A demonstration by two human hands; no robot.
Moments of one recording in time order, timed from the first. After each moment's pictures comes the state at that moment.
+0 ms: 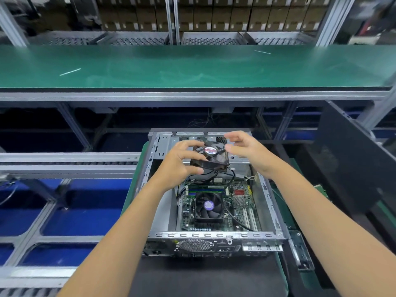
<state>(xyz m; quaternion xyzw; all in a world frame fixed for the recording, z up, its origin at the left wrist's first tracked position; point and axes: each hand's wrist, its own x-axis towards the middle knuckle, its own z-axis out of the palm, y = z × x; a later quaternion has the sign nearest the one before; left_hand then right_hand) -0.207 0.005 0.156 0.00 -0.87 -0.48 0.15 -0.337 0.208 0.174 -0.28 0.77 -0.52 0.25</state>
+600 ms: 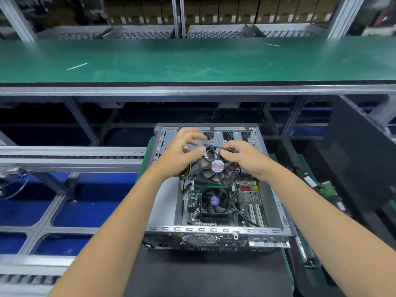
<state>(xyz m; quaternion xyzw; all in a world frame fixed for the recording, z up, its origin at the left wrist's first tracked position) -0.205 -0.008 0.166 0.00 -0.84 -0.54 0.10 -0.319 0.182 0.158 -0.28 0.77 -0.49 0.29</state>
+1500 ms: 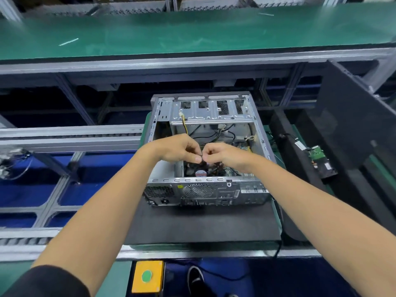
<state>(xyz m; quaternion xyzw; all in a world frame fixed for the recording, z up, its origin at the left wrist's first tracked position) -0.163 0.013 0.151 -0.03 -0.91 -0.35 -0.20 -0.233 0.201 0.124 -0.34 0.74 -0.41 0.40</state>
